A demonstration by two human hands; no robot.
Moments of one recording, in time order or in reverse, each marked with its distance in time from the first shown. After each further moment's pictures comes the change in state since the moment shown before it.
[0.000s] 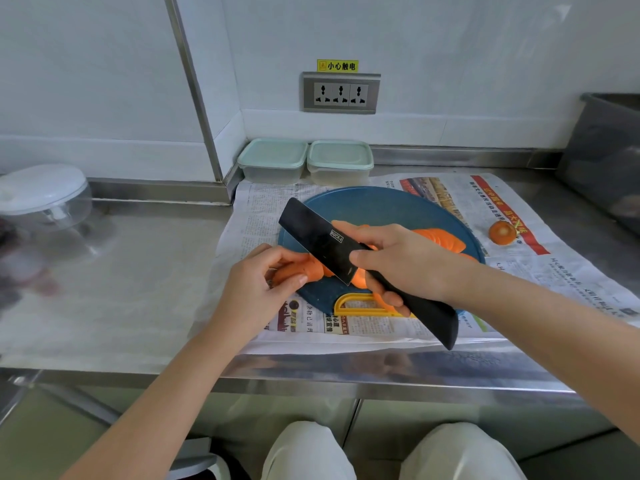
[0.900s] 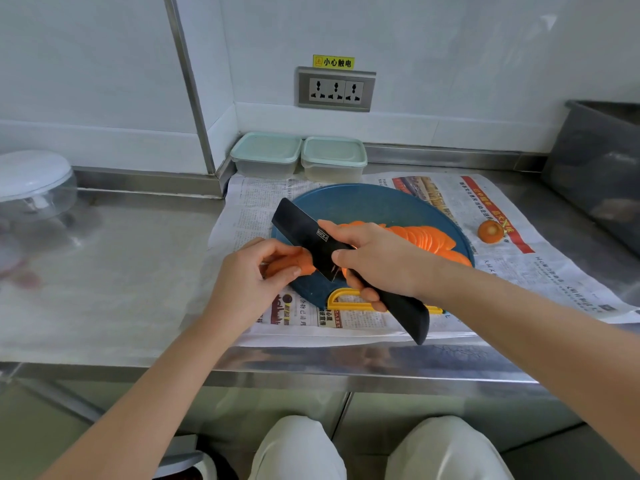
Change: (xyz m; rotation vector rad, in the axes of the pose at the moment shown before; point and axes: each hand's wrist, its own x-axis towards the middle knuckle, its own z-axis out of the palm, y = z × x) left_hand 0.003 -0.003 0.001 -0.024 0.023 -0.008; right_hand 0.016 0.002 0.014 -0.031 -0.005 0.046
